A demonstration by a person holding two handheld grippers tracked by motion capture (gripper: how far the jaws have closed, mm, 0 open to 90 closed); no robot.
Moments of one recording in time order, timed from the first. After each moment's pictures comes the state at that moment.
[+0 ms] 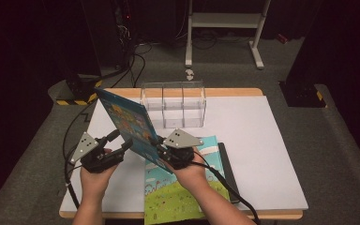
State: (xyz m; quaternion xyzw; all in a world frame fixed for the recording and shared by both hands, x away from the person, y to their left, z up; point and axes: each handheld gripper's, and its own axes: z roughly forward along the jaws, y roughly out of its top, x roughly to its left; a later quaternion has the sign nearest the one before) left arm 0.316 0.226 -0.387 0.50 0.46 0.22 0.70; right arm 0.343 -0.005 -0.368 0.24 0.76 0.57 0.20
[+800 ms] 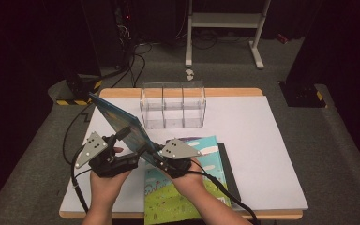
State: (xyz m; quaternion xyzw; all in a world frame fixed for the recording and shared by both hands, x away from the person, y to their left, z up) left arm 0.290 0.179 -0.337 0.48 0.44 0.20 0.73; right arm 0.325 0.001 -0.377 0.21 0.76 0.58 0.20
